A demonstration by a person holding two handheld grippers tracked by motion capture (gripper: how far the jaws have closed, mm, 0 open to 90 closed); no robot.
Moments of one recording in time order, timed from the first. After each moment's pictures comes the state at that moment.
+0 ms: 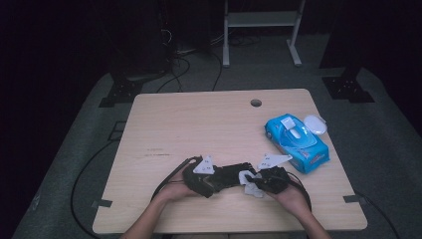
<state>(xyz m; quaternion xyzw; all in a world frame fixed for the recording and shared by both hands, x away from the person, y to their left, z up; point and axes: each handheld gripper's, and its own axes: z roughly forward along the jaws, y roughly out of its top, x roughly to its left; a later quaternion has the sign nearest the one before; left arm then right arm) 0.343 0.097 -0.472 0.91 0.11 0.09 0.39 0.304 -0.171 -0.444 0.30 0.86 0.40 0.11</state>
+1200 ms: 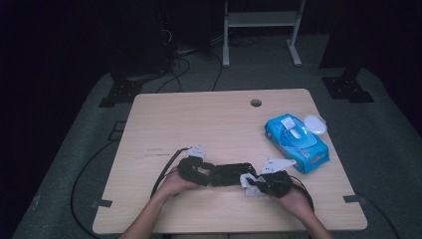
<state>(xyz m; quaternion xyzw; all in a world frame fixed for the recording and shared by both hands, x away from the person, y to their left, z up) 0.368 0.114 -0.472 0.86 0.25 -0.03 0.44 0.298 -0.180 -0.455 0.28 0.86 0.42 0.11</state>
